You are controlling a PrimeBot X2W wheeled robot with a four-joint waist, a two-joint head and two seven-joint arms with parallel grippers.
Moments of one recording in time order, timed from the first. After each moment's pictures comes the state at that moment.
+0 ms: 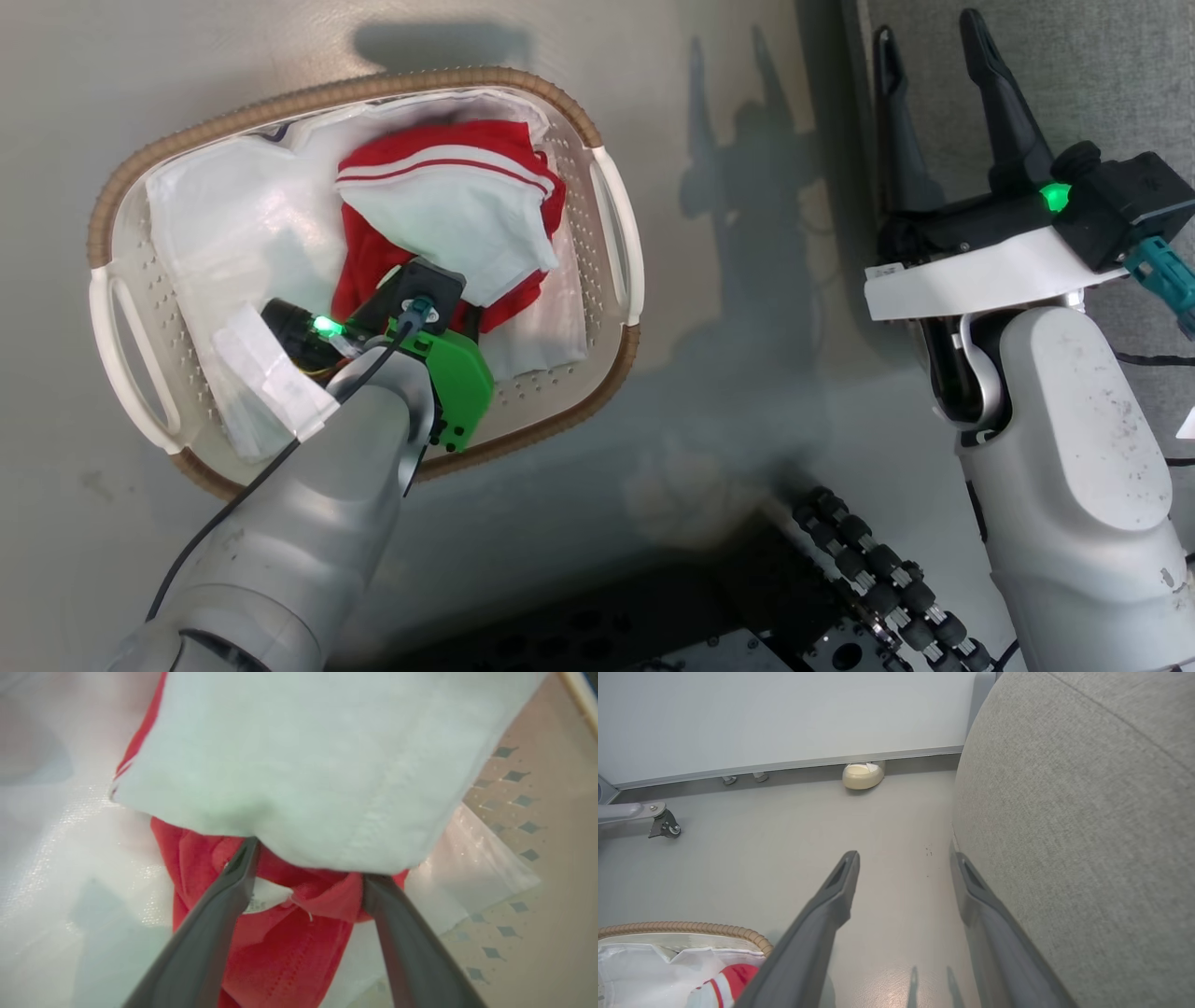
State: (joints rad) left arm -0.91 0.05 -0.87 1.22 -0.45 0.01 -0.23; right arm -0.59 -0.05 0.10 0.13 0.25 0.13 -0.26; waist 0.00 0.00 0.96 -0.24
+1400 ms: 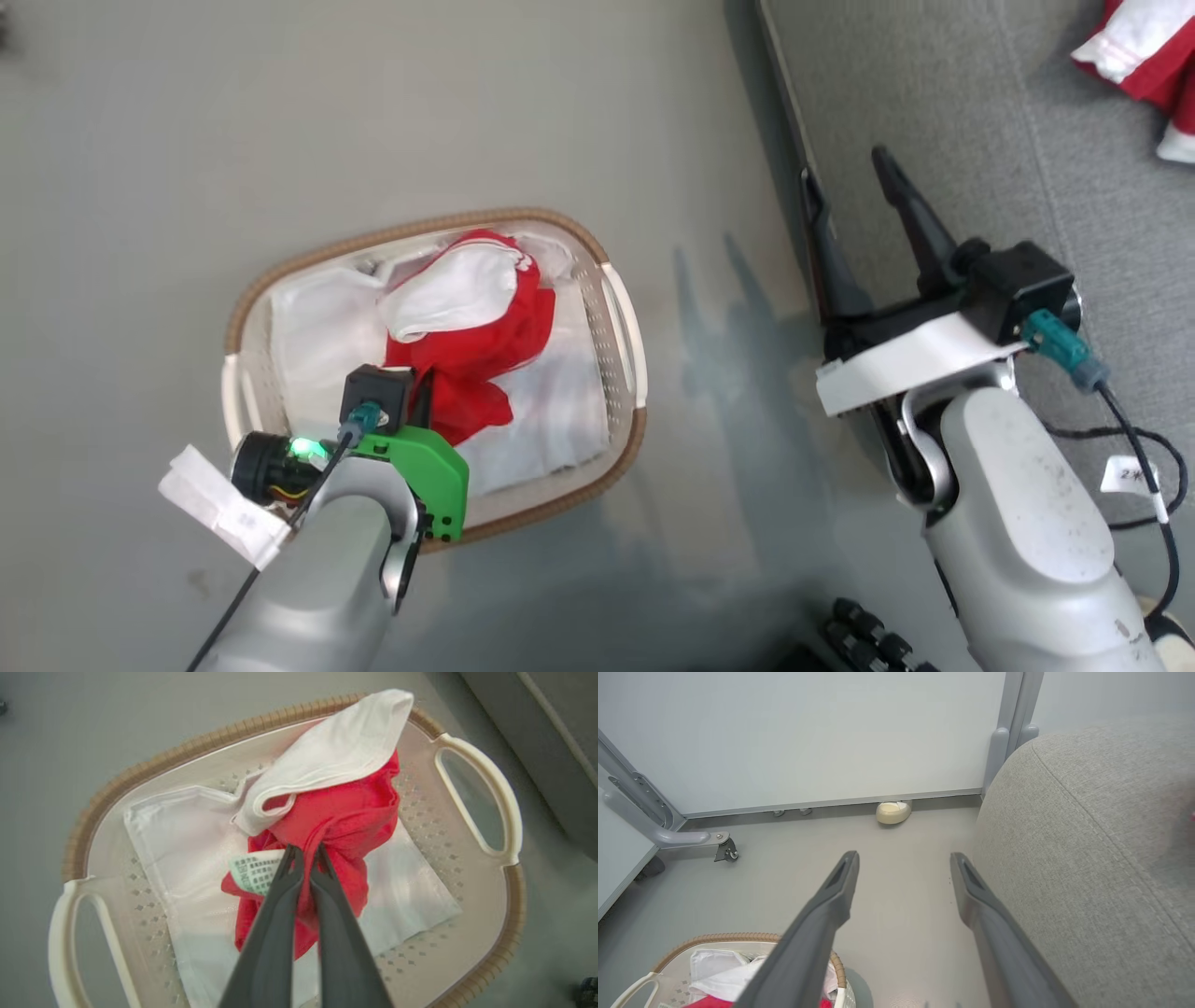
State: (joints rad) left arm -0.66 0.11 -0.73 1.03 -0.55 0.05 -0.26; right arm -0.50 -0.05 0.18 0.25 0.25 0.13 -0.26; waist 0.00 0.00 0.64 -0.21
